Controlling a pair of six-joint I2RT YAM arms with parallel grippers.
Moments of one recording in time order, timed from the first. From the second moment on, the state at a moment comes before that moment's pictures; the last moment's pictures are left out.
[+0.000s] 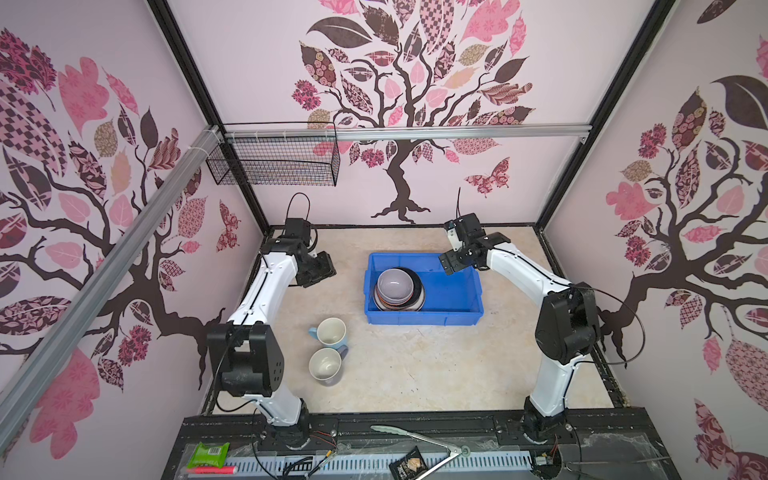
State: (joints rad) left arm -0.03 1.58 1.45 -1.01 0.19 -0.39; right arm 0.36 1.88 1.61 -0.69 0.15 -0.11
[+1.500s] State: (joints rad) left arm -0.08 1.39 0.96 -1.02 0.19 -0.47; right arm 0.36 1.80 1.48 -0.67 0.04 -0.03
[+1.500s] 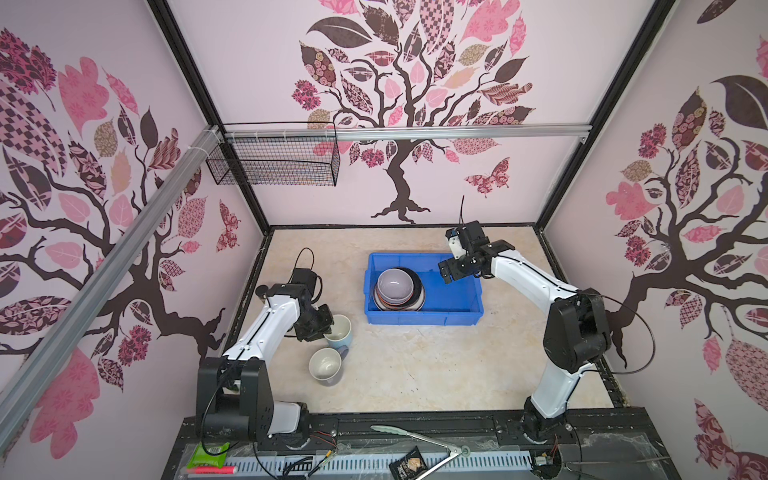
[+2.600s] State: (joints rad) left arm -0.10 1.58 1.58 -1.21 0.11 -0.41; right arm 0.25 1.77 1.47 -0.68 0.10 0.01
